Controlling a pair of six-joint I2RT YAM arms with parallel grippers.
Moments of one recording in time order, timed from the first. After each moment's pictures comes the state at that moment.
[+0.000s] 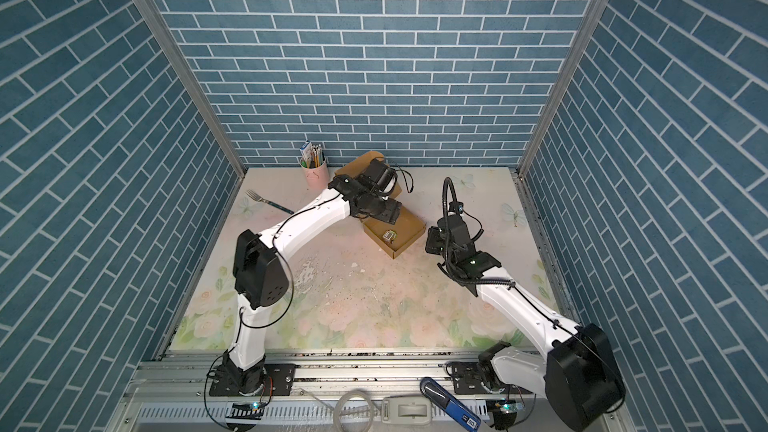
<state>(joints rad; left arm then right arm) -0.70 2.05 2.01 -0.93 -0.05 -0.27 0.52 1.21 0.79 -0.20 0.18 0.50</state>
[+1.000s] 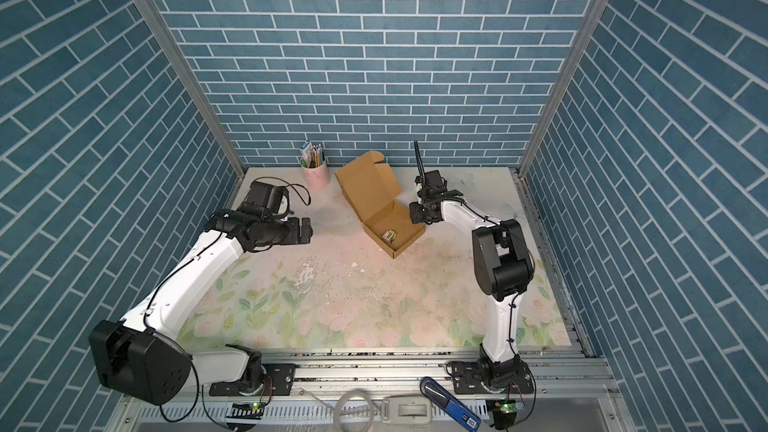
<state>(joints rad) -0.27 1.31 1.22 -0.92 -0.01 -0.30 0.39 1.99 1.48 -0.48 -0.12 0.12</state>
